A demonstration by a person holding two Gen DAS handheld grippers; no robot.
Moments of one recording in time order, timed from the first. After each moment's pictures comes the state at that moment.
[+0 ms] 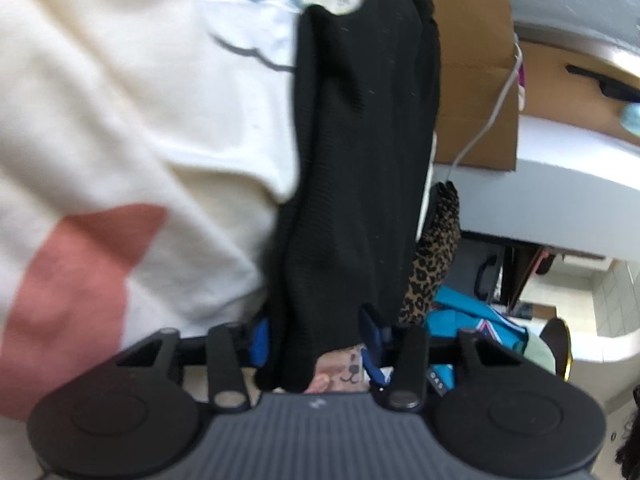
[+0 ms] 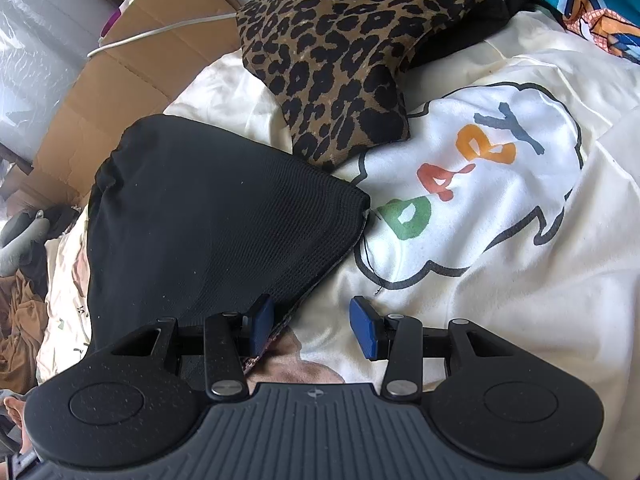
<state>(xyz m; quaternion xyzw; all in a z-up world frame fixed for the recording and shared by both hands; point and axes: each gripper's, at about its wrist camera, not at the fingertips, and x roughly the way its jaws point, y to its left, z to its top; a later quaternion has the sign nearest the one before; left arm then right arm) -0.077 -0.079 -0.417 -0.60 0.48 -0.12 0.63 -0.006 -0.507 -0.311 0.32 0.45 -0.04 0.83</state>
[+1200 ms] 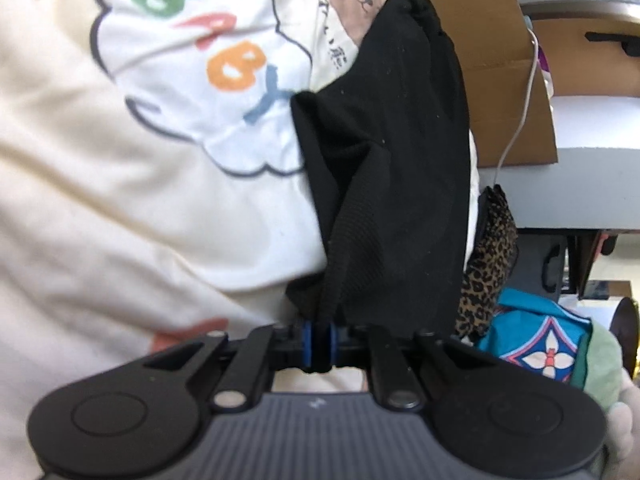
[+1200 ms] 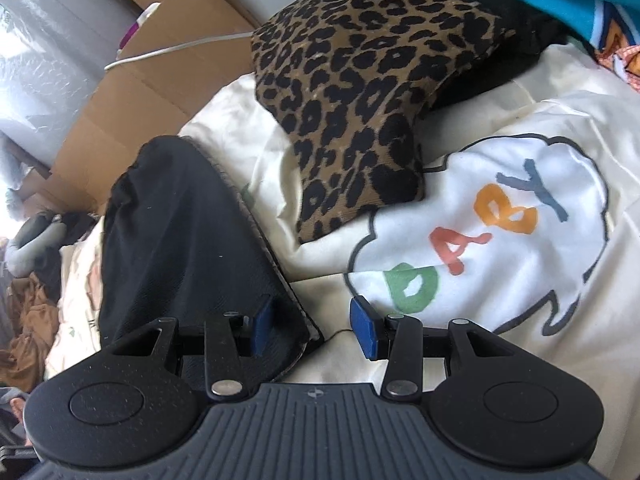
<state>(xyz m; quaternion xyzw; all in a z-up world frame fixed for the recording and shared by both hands) -0.027 -0.061 -0.378 -0.47 0.53 -0.07 0.70 0.017 -0.528 -0.310 0.32 0.43 0.01 0.85</state>
